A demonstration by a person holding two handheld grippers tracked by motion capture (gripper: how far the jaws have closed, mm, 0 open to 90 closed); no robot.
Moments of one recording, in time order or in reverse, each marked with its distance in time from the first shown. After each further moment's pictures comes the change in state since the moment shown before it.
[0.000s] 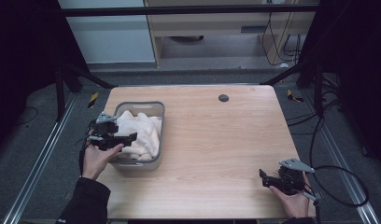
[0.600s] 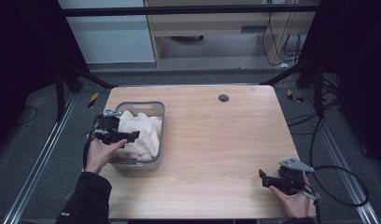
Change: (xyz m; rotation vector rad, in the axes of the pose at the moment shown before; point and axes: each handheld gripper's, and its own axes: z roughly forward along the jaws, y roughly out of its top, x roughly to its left) left arm 0.005 0.011 0.018 0.083 0.023 0.006; right arm 0.000 0.000 0.001 0.013 0.006 0.001
